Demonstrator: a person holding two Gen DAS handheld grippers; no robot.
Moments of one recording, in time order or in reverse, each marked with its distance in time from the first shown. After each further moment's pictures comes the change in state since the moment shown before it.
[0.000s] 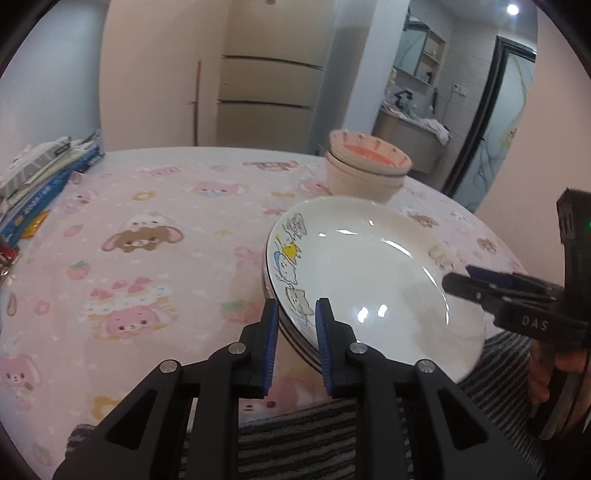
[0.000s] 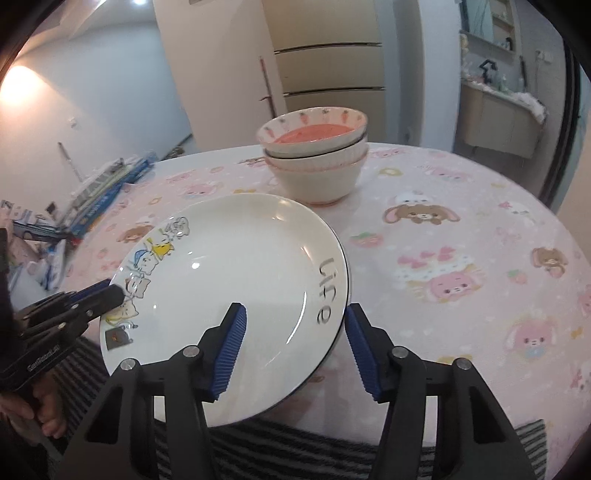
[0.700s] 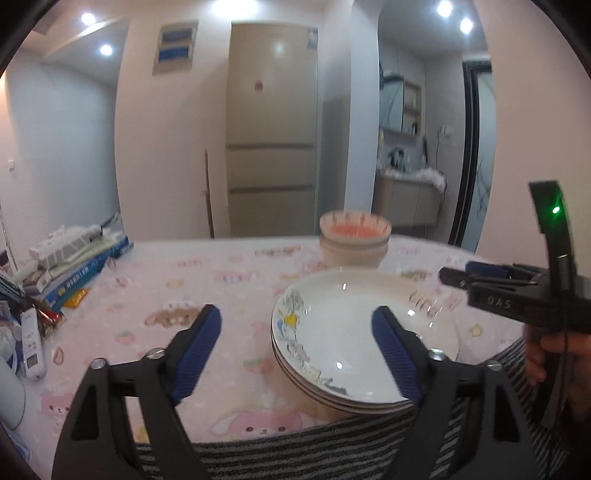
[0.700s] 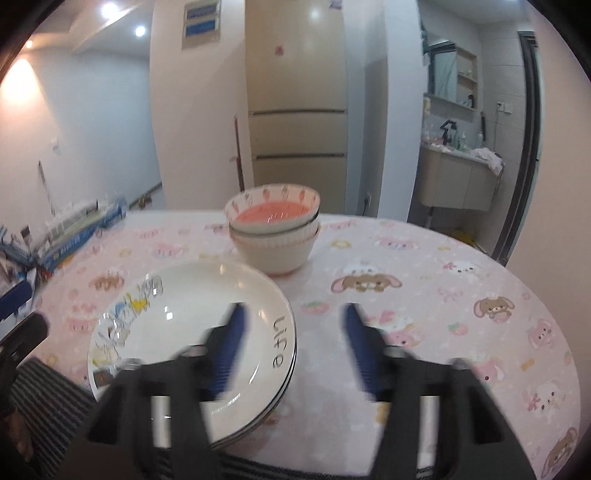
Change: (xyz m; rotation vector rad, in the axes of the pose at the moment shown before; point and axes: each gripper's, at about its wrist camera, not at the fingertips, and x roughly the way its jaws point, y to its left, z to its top) left arm -0.071 -0.029 -0.016 0.116 -0.391 0.098; right arm -0.043 -0.002 0.006 -0.003 -0.295 -0.158
